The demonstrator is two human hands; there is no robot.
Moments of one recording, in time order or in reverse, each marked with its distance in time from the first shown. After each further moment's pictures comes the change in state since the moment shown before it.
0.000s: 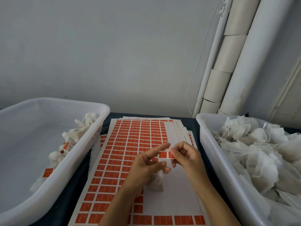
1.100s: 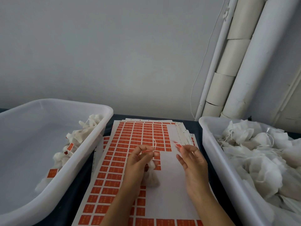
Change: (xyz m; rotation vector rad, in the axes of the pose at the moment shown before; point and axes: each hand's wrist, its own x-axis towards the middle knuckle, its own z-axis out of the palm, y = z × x) left_hand 0.000 -0.004 -0.011 -0.129 0.380 -0.062; right_hand -0.004 0.010 0.013 0.382 0.322 0.081
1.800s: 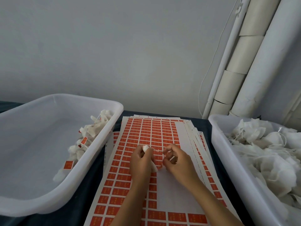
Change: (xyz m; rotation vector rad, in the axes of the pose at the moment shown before) left_hand 0.010 -0.018 -0.006 0.171 0.395 0.011; right_hand -0.001 0.024 0.030 -0.915 -0.382 -0.236
